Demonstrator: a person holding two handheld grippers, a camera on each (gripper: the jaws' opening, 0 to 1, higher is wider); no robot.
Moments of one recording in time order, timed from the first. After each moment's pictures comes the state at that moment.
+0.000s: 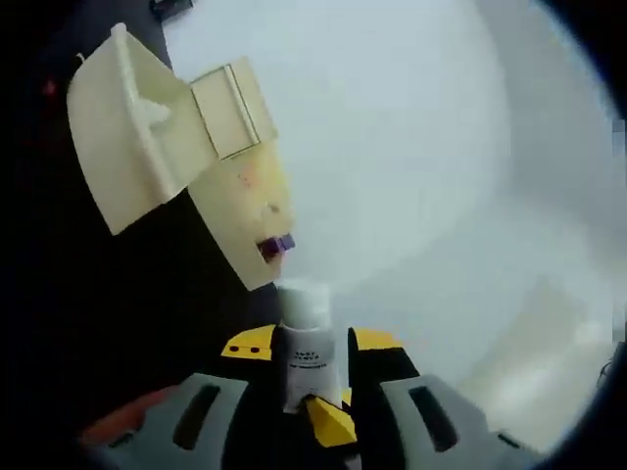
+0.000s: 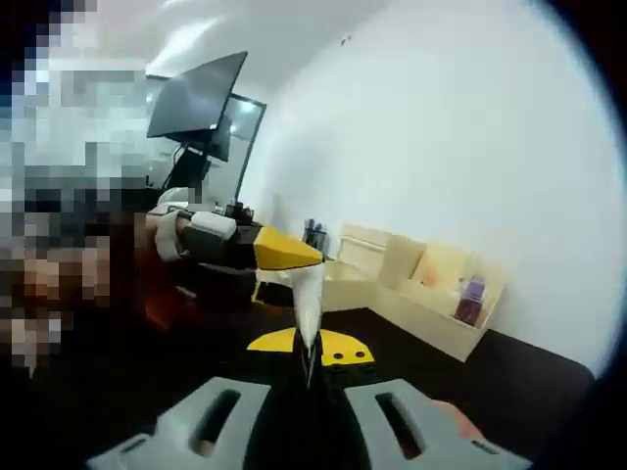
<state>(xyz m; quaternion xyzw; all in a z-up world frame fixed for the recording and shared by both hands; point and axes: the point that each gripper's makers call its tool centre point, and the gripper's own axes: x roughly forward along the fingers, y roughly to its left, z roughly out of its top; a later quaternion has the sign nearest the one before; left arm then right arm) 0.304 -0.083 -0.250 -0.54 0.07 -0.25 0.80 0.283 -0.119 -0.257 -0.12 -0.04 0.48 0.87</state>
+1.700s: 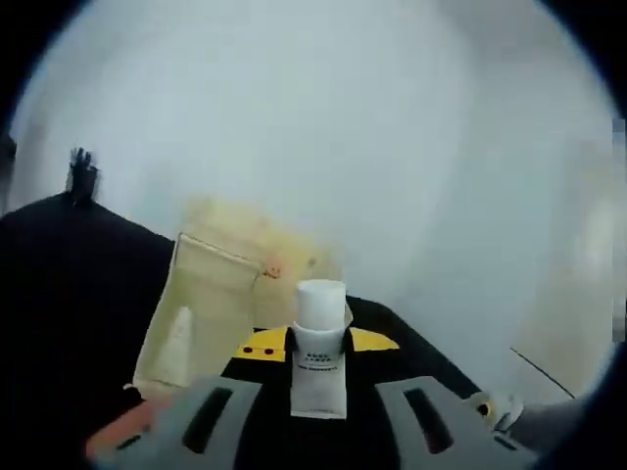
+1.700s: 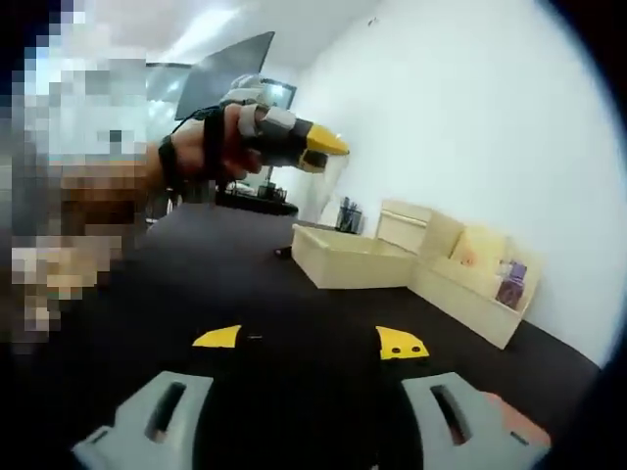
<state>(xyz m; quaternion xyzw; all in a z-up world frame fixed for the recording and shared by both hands) 0.339 0.041 -0.169 -0.19 0.13 -0.19 0.95 0.268 -0.099 -0.295 -0.14 0.00 0.54 0.83</state>
